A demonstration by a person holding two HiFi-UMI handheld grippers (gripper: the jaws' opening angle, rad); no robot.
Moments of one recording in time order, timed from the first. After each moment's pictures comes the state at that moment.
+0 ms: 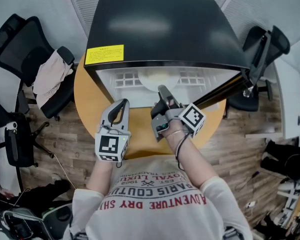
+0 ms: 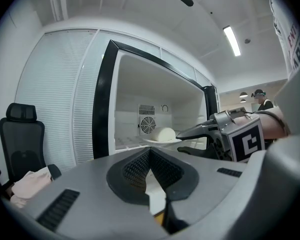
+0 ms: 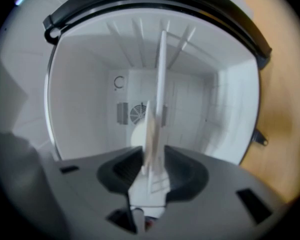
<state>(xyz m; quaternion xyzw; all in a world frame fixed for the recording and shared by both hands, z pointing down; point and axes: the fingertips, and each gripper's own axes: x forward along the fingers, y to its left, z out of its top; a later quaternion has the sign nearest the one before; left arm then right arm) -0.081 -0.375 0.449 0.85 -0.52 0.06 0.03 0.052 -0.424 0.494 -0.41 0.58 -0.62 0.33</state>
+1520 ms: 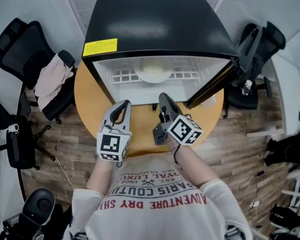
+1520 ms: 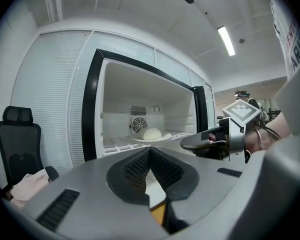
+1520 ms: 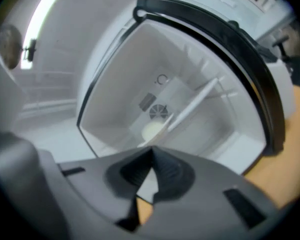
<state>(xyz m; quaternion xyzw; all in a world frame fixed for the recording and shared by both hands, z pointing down) -0.060 -0.348 0.448 0.86 -0.50 0.07 0.02 0.068 -0.380 0.481 -0.49 0.77 -0.37 0.17</state>
